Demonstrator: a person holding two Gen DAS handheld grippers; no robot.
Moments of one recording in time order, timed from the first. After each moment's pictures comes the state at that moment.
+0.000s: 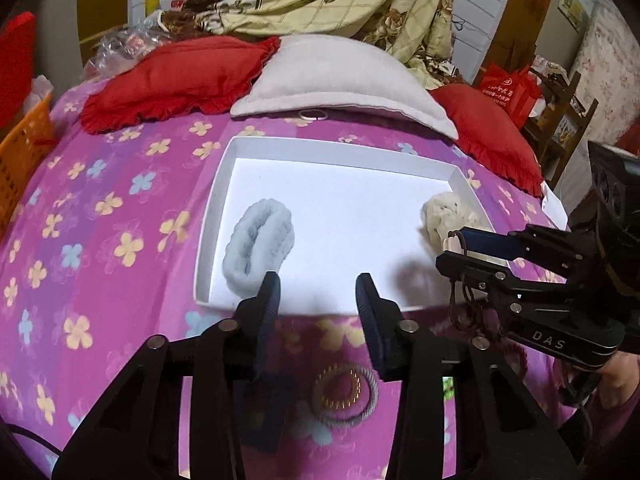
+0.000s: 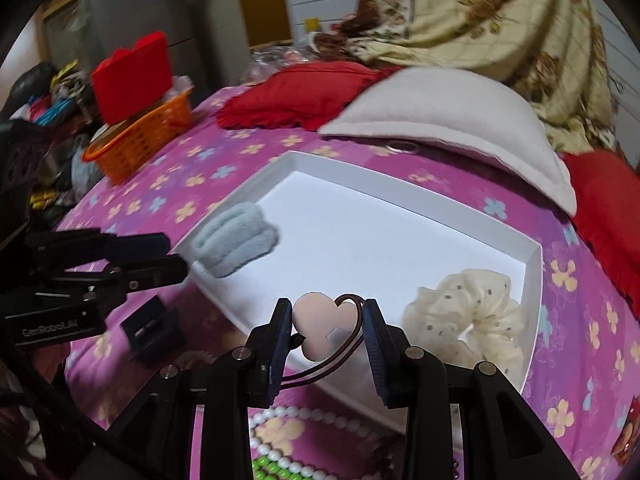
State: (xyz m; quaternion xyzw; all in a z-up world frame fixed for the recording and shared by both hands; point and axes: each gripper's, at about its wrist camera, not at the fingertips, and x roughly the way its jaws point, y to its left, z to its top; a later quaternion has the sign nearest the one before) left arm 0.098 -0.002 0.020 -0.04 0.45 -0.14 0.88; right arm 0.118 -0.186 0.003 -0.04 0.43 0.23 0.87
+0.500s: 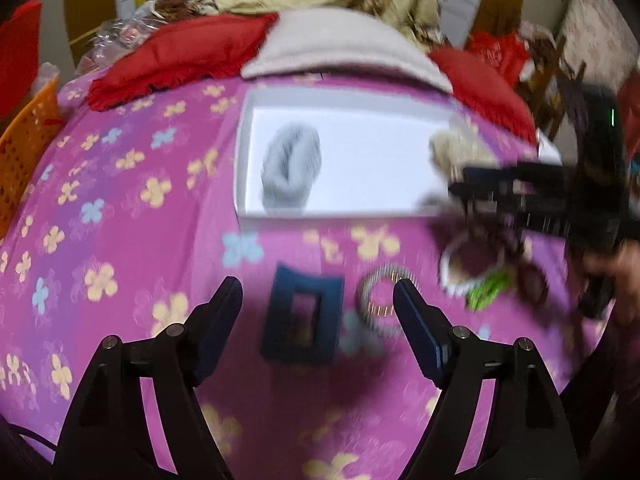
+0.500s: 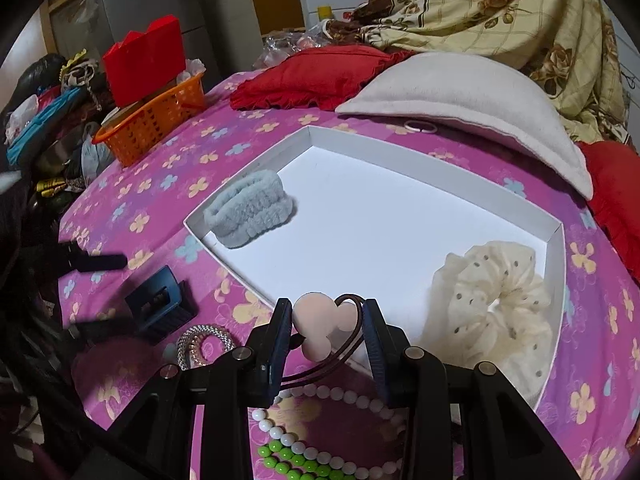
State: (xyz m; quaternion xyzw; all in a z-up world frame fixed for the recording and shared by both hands) left arm 0.041 0.031 -0.009 0.02 0.48 -0.16 0.86; right arm 0.101 -0.177 -0.016 -0.05 0.45 0.26 0.86
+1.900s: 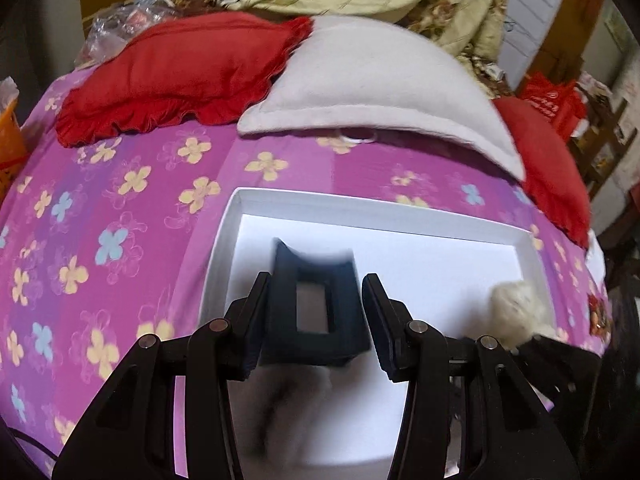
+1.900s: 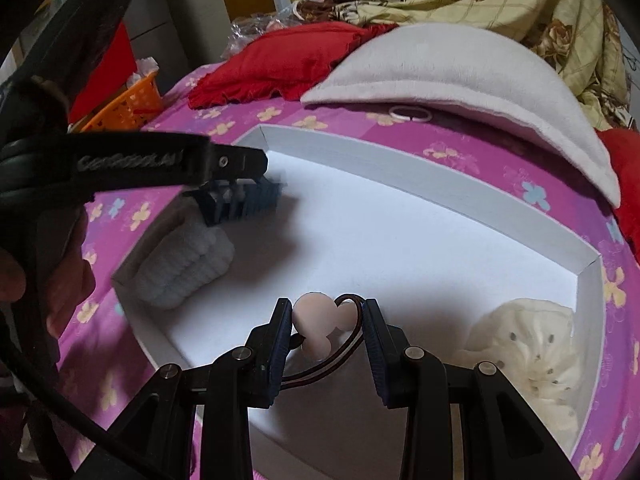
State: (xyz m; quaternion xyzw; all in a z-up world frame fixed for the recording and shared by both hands) left arm 0.238 -0.004 -0.013 -0.05 0.49 -0.09 0.87; right arm 0.189 -0.158 -0.053 -0.04 0.48 0.23 0.85
